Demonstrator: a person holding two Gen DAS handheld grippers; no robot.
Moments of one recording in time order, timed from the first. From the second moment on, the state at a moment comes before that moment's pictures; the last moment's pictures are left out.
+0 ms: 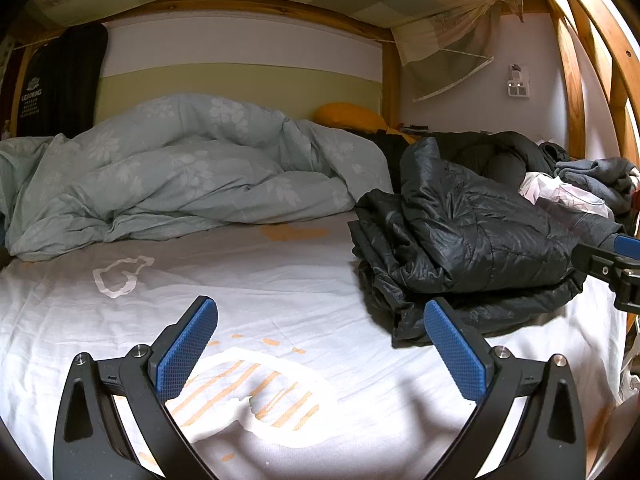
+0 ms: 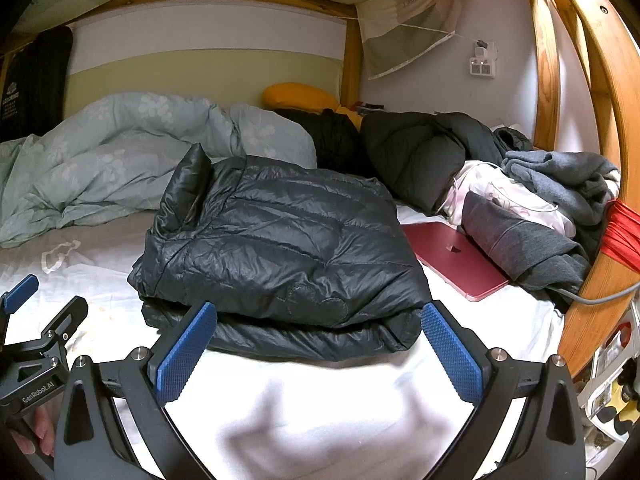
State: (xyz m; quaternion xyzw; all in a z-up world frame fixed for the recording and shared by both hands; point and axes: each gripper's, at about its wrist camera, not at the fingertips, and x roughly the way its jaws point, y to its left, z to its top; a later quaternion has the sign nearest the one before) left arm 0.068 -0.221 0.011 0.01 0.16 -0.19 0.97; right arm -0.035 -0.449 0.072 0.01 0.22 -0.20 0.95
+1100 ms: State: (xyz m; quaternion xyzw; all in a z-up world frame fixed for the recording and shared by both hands) left arm 0.065 -0.221 0.009 0.03 0.15 -0.19 0.97; right arm -0.034 -0.447 0.072 0.01 0.22 -0.20 0.95
